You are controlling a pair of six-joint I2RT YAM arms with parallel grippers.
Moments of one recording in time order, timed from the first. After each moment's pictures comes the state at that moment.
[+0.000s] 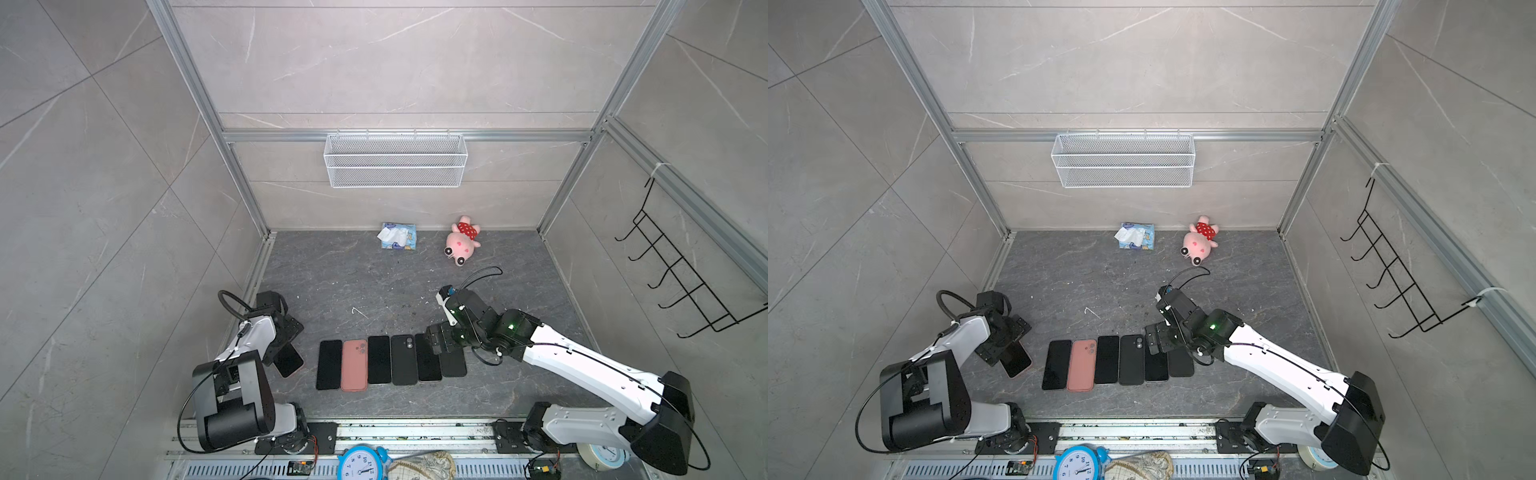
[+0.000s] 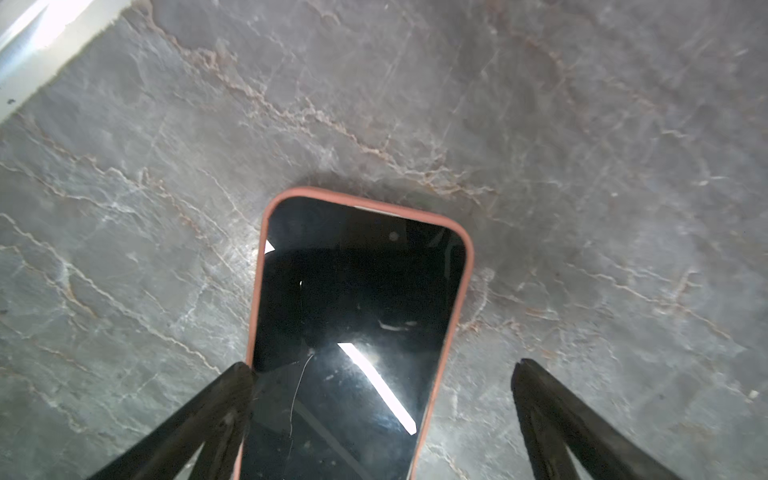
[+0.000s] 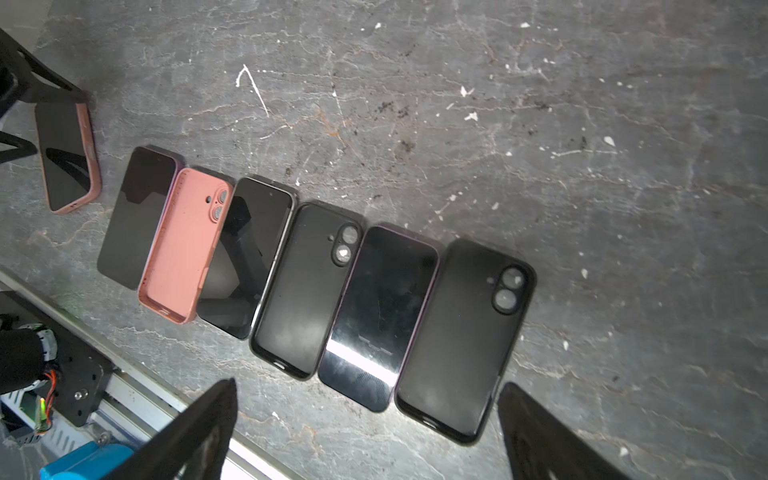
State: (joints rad) left arm 0.24 1.39 0.72 -0.64 -0.12 -0.65; right arm 0.86 1.24 1.04 -0.77 0.07 0.46
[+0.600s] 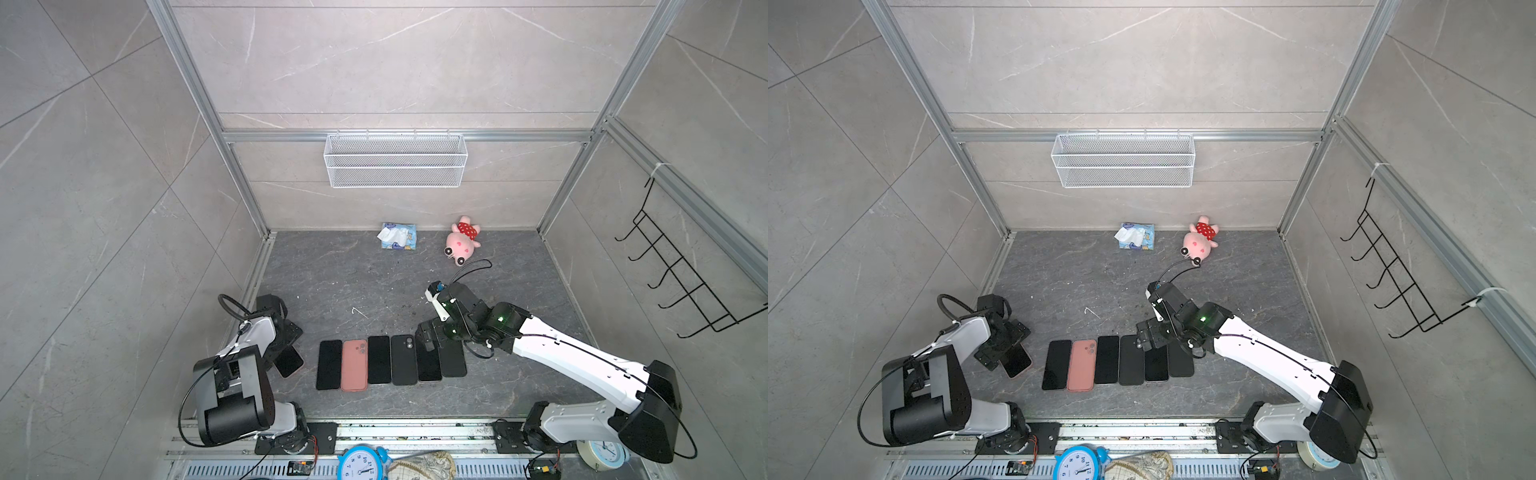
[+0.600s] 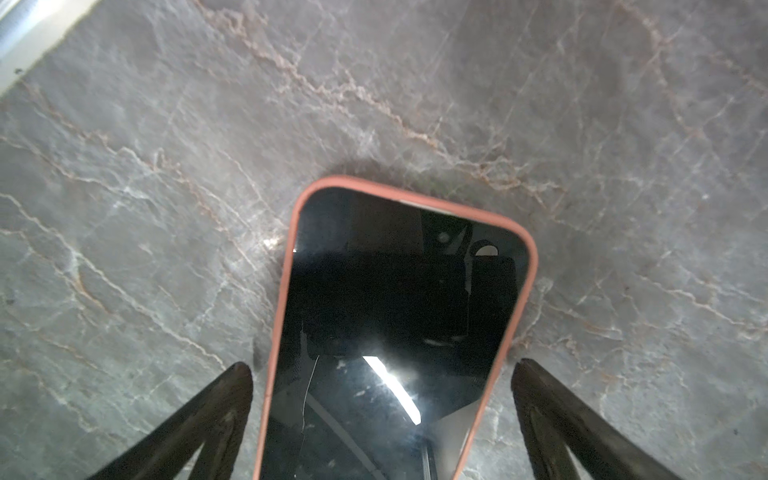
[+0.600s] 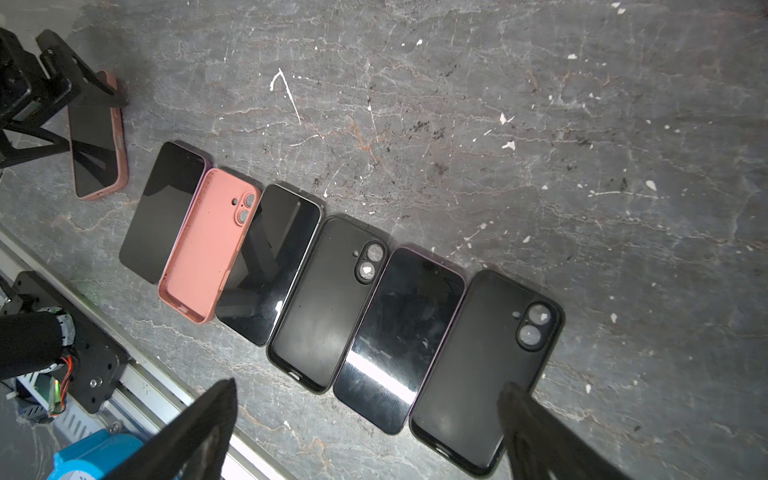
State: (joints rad) left arm 0.26 1.42 0.70 -0.64 -0.14 -0.66; right arm 0.86 1.32 1.10 -0.75 0.02 0.39
